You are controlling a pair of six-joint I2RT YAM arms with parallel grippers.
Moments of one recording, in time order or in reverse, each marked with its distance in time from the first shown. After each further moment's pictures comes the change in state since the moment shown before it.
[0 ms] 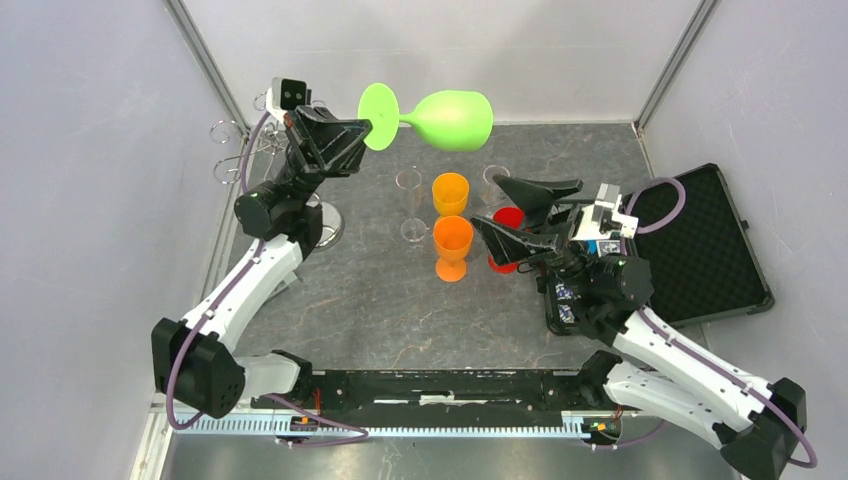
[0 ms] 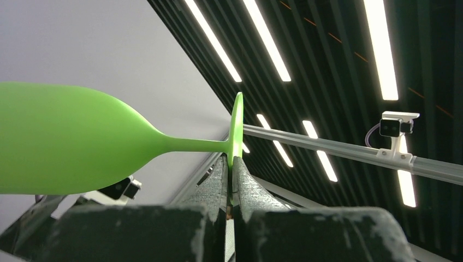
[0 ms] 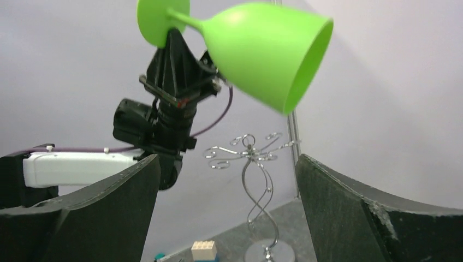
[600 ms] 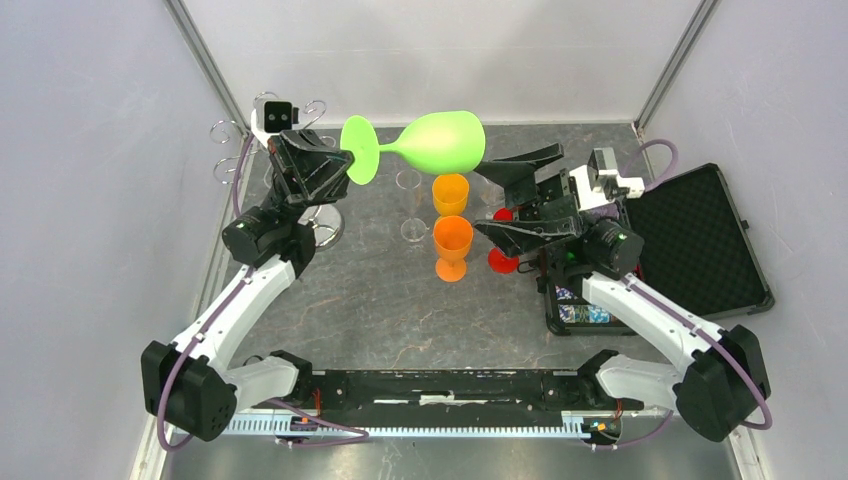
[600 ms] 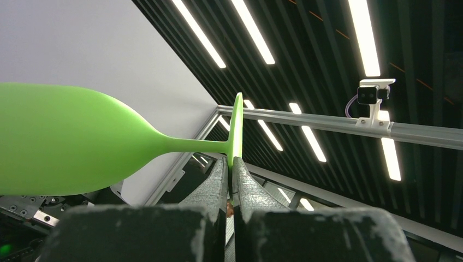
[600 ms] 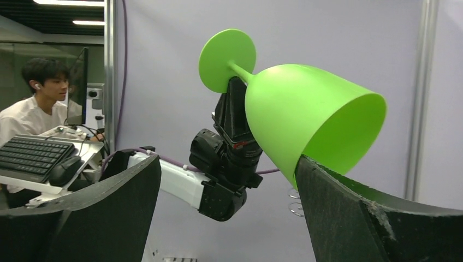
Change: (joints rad) left arm -0.010 -0.113 -0.128 0.110 0.004 -0.045; right arm -0.224 0.359 0.187 0.596 -0.520 0.448
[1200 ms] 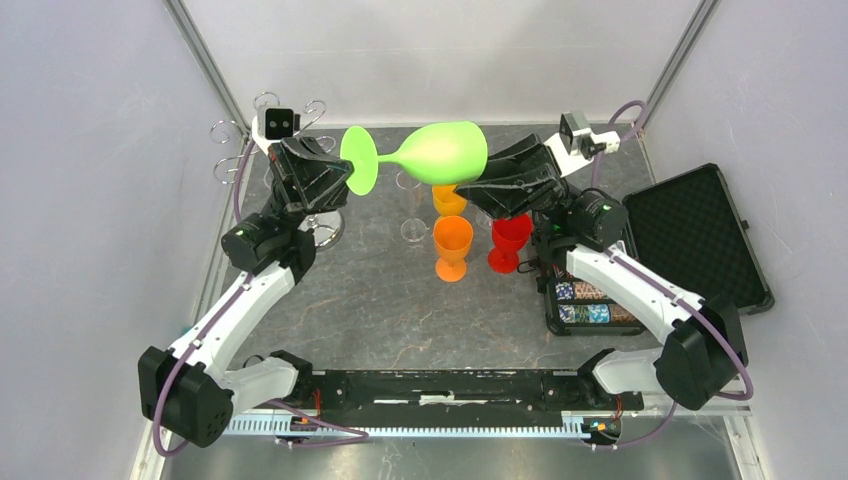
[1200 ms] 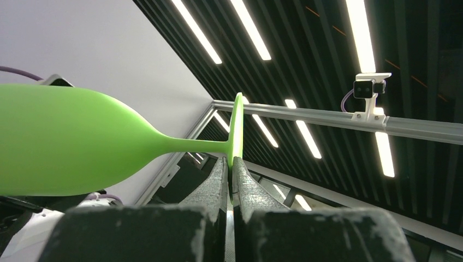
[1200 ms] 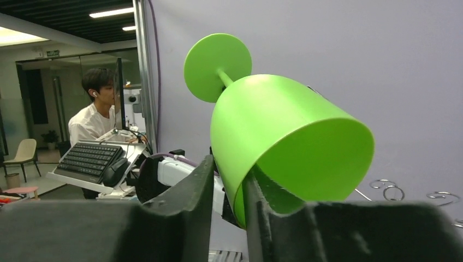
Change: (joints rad) left arm -0.022 -0.032 -0.031 0.003 0.000 0.000; right arm 0.000 0.172 0.209 0.007 -0.102 0.222
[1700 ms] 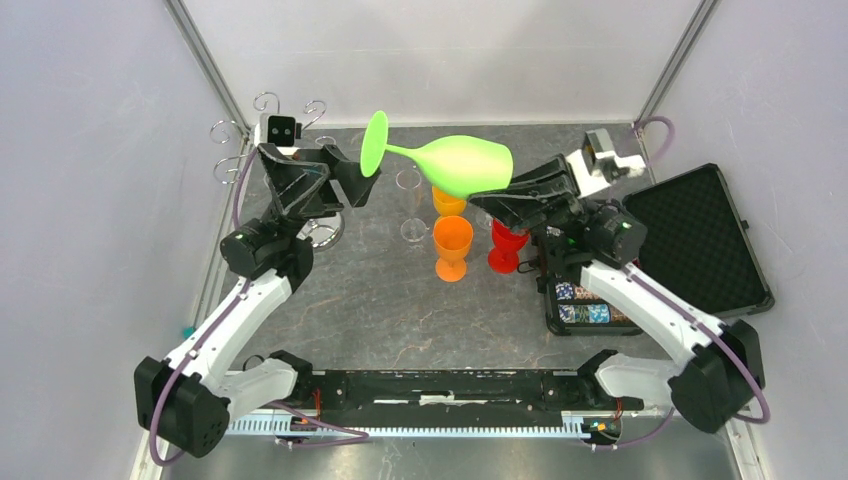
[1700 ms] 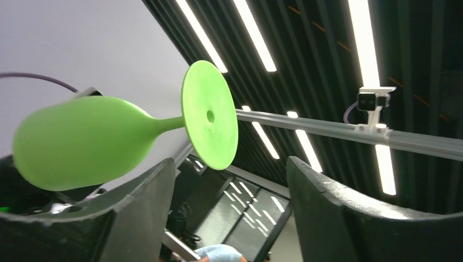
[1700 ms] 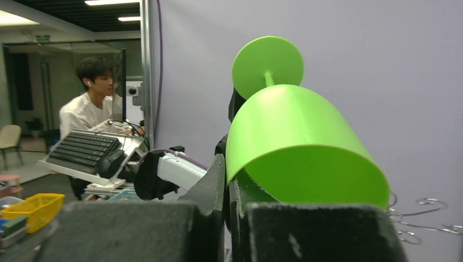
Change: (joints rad) left arm -0.003 -0.037 -0.052 -0.040 -0.024 -0.003; right arm -0.001 -0.087 -0.061 -0.006 -0.016 -0.035
